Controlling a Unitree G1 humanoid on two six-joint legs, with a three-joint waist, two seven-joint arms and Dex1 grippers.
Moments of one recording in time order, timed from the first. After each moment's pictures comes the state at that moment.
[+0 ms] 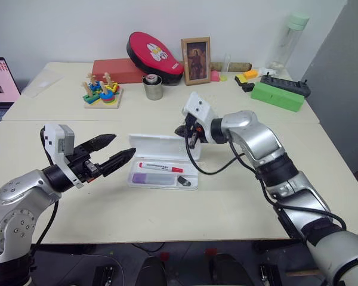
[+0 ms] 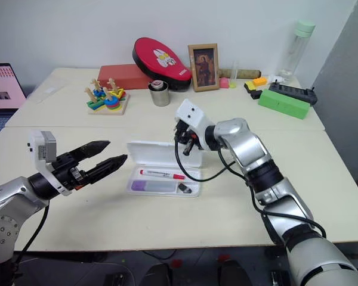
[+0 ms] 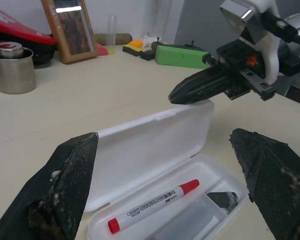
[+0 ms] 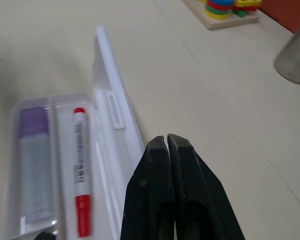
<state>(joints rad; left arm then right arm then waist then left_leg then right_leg) -0.07 0.75 0.45 -0.38 -0.83 0.67 -0.79 -0.94 -0.28 0.42 0.17 0.08 0.68 0.92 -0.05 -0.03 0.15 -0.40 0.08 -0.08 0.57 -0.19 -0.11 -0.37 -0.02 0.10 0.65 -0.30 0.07</state>
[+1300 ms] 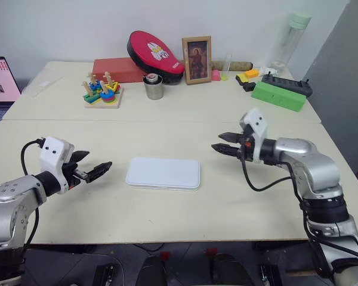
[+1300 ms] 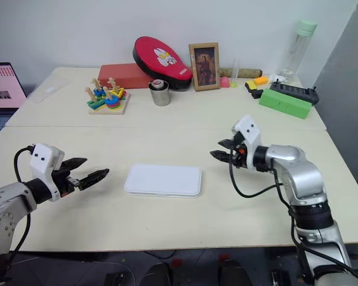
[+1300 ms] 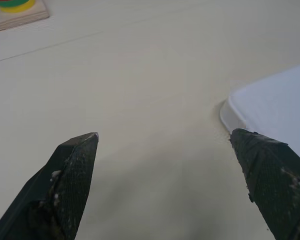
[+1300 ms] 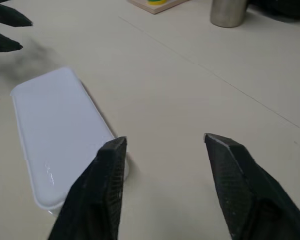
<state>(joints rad) -0.05 0.84 0.36 -0.03 -0.45 0.51 -0.78 -0.51 -0.50 0.00 -0.23 0.30 0.82 0.82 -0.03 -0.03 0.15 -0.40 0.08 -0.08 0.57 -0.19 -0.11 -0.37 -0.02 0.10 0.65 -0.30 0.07</state>
